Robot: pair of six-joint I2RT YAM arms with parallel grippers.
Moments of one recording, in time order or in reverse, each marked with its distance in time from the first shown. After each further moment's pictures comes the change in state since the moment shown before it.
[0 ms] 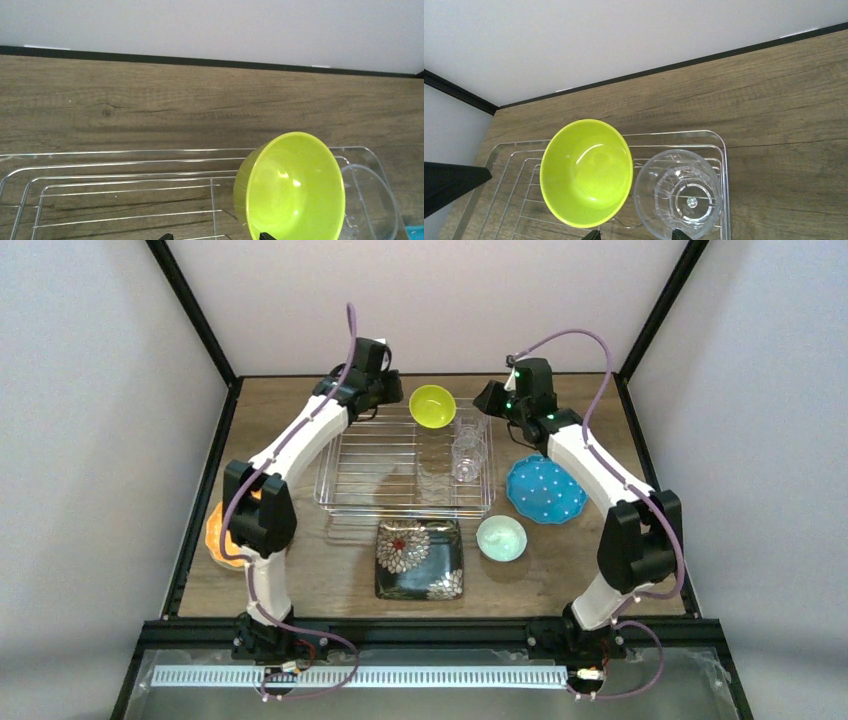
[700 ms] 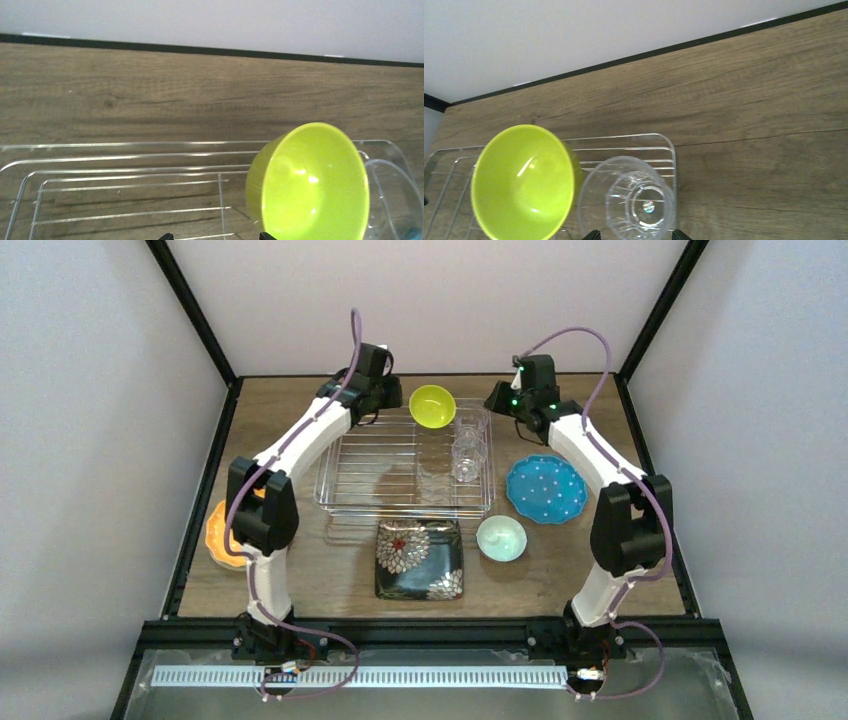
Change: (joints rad) left arm 0.000 0.037 -0.007 0.015 0.004 0.013; right arm -0.048 0.109 0.077 -0.063 0.010 -0.052
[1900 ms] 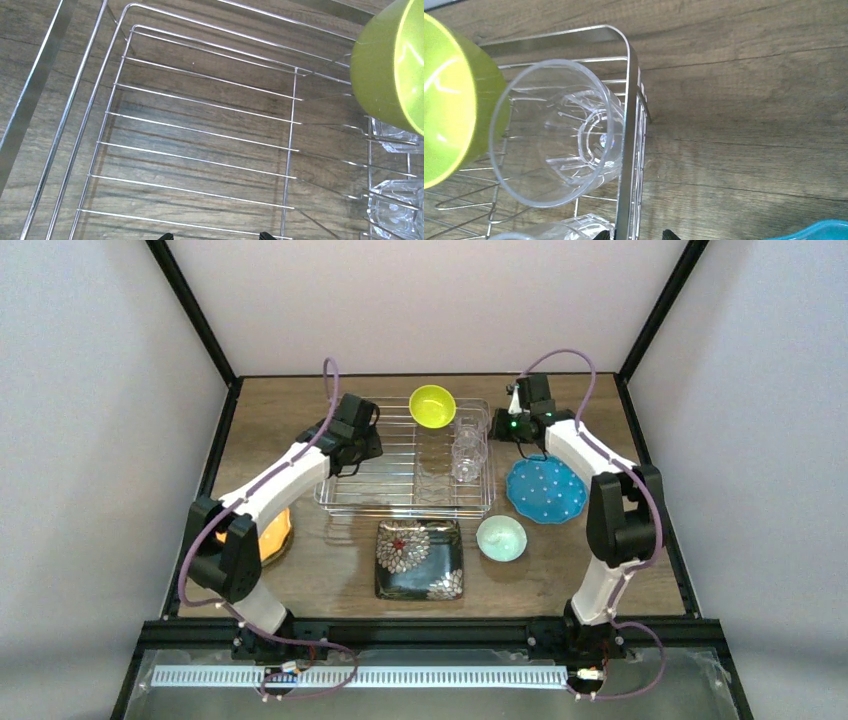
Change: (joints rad) left arm -0.048 -0.355 -0.532 -0.029 -0.141 -0.228; right arm -0.037 0.051 -0.075 -0.108 -0.068 -0.098
